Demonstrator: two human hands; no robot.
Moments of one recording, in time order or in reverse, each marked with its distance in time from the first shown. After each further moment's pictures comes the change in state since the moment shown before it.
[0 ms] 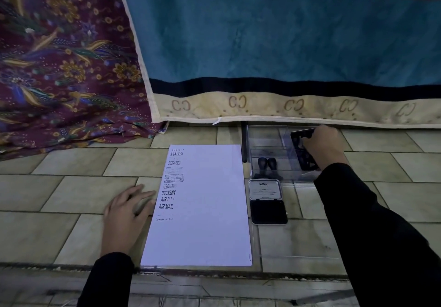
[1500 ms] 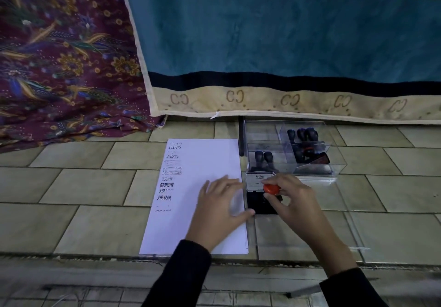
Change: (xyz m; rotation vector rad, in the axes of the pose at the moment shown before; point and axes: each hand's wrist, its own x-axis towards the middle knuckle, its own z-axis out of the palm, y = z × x) left_hand -0.040 0.153 0.060 -0.167 -0.269 0.448; right_hand -0.175 0.022 0.011 0.567 -0.098 -0.656
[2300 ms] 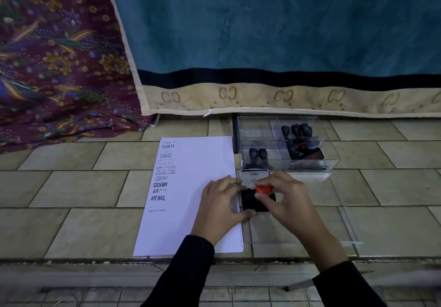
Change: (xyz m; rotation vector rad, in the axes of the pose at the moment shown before) left_hand 0.013 -0.004 0.029 -0.055 0.047 0.046; right_hand 0.002 0.002 0.004 0.020 0.020 0.003
